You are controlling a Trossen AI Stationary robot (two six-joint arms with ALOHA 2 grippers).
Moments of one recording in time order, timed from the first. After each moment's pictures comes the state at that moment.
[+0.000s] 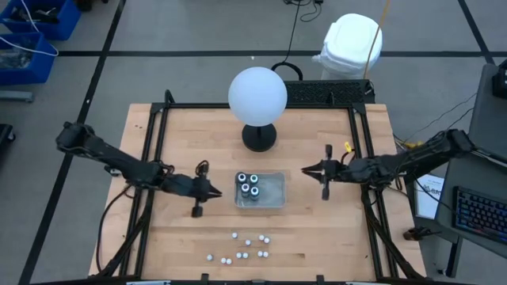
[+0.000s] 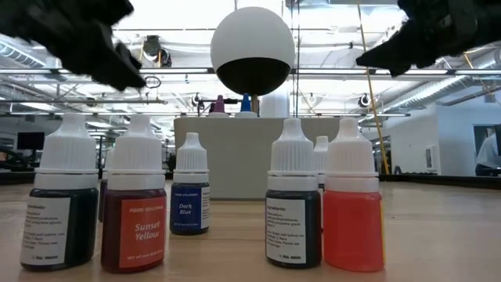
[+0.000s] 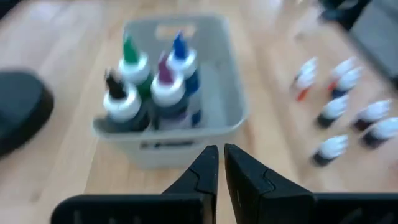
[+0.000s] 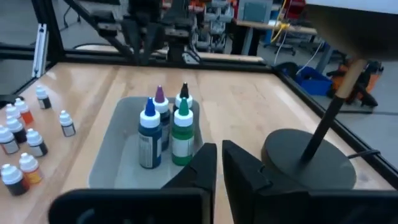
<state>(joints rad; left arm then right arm) -0.37 1.09 0.48 0.08 -0.23 -0.15 0.27 0.75 0.31 0.22 0.42 -0.01</state>
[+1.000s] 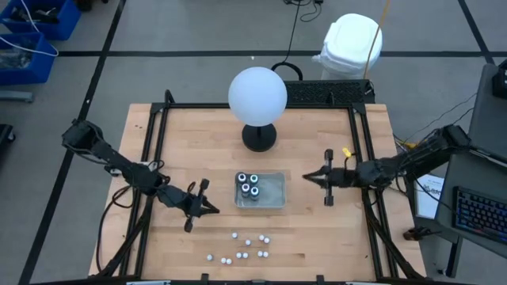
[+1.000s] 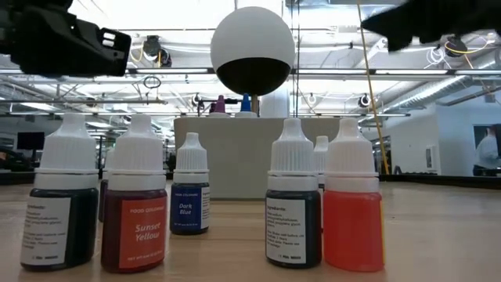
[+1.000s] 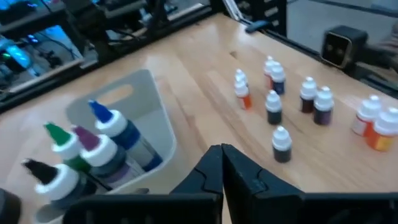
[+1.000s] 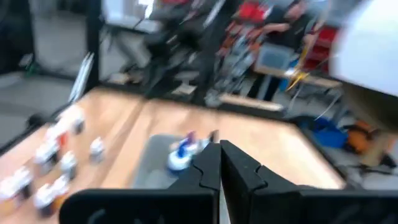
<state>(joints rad) -0.53 1.18 0.34 0.48 -0.24 0.20 0.39 0.81 0.32 0.42 0.42 -0.16</state>
